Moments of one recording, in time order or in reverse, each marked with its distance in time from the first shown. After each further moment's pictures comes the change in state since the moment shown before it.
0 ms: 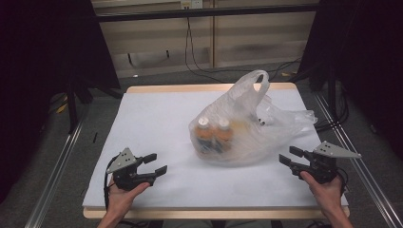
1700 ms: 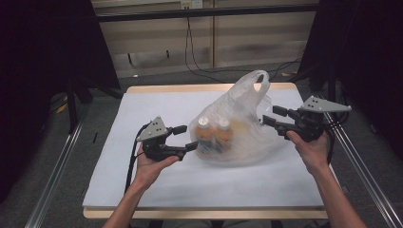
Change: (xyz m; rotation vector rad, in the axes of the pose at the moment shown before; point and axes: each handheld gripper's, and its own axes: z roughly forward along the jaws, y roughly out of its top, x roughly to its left) left arm -0.022 0.093 0.063 -0.070 -0.146 0.122; right arm 0.016 0.120 0.035 -0.112 0.108 -0.123
